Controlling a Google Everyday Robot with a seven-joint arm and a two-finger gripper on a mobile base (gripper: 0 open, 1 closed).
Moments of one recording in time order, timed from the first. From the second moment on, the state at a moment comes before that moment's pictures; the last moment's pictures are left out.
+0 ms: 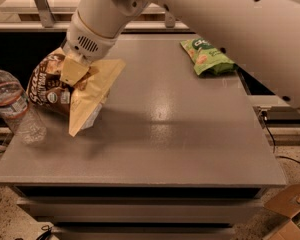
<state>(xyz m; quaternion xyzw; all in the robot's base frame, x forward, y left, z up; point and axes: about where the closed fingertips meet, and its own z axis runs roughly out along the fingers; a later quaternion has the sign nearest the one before) 0.528 0.170 0.943 -0.65 0.69 0.18 0.26</state>
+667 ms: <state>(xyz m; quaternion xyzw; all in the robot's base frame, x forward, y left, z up) 0.528 0.170 0.936 -0.65 0.69 0.19 0.25</state>
